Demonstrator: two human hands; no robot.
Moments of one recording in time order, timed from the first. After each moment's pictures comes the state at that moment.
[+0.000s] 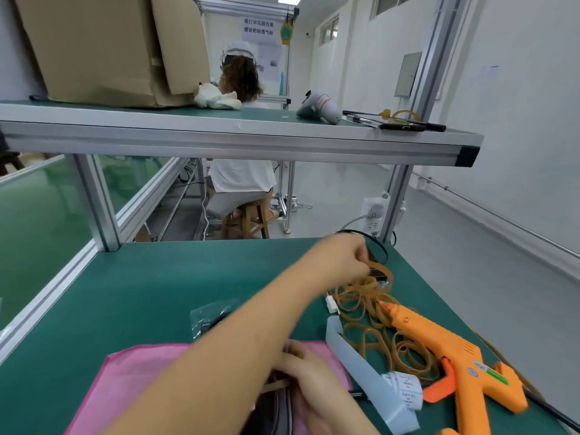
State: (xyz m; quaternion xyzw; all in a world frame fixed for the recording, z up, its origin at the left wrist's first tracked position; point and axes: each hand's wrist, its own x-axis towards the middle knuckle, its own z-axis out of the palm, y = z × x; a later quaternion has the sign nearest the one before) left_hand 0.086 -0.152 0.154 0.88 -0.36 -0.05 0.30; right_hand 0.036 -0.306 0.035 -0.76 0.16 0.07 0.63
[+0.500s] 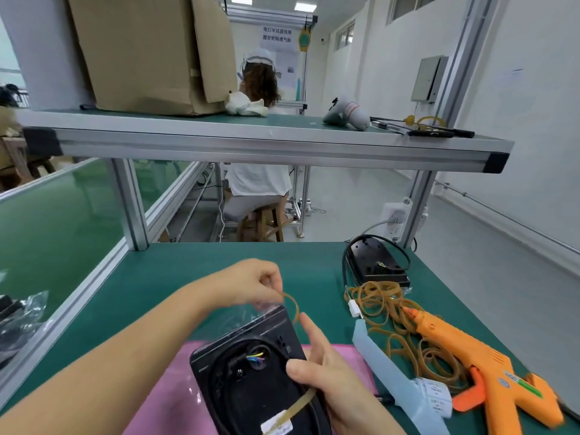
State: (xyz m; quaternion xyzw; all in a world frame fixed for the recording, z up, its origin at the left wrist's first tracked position) left_hand 0.125 0.010 0.108 0.87 -0.30 -0.16 0.35; right_hand -0.022 -0.142 0.045 -0.58 0.01 0.16 0.80
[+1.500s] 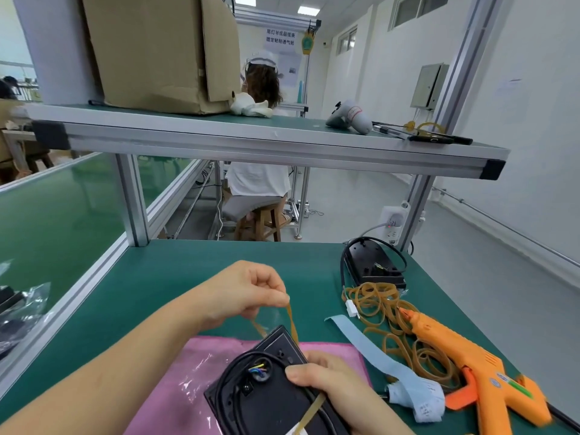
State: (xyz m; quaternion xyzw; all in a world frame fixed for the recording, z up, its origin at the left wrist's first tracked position) left_hand 0.069 0.024 0.125 0.76 -0.26 -0.20 0.57; right_hand -0.035 -0.149 0.060 -0.65 0.06 0.21 0.73
